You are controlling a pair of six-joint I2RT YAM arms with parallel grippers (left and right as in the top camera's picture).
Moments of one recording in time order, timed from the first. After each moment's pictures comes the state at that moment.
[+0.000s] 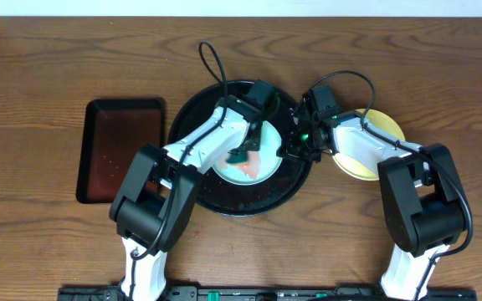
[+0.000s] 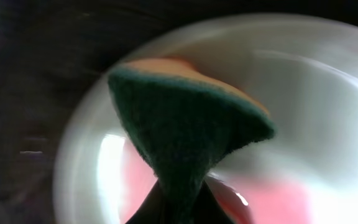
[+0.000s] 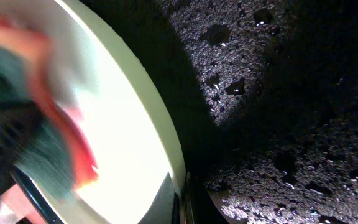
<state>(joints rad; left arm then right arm) -0.55 2.04 1.42 -0.79 -0.27 -0.49 0.36 1.99 1.15 -0.45 -0.50 0.53</state>
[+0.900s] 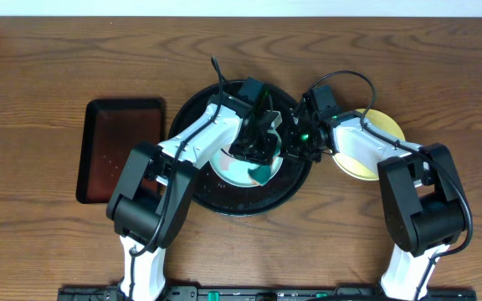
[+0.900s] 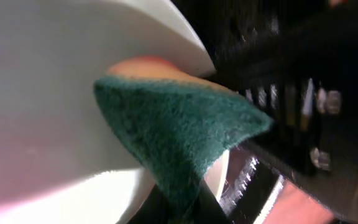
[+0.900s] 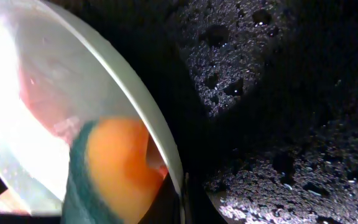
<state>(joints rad) -0.51 2.05 1.42 -0.79 0.44 -0.17 0.36 1.99 1.15 -0.45 -0.50 0.53</state>
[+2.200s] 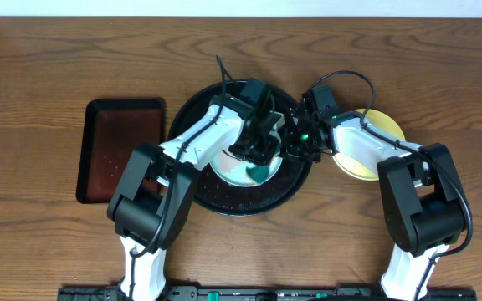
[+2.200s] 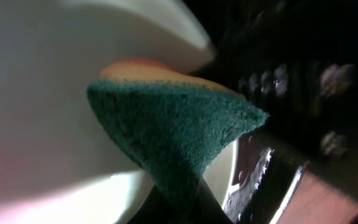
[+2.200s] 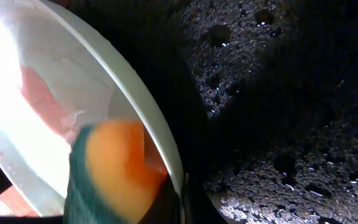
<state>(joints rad) -0.53 2.05 1.42 -0.80 0.41 -0.07 0.36 1.99 1.15 -0.44 -0.51 0.53</state>
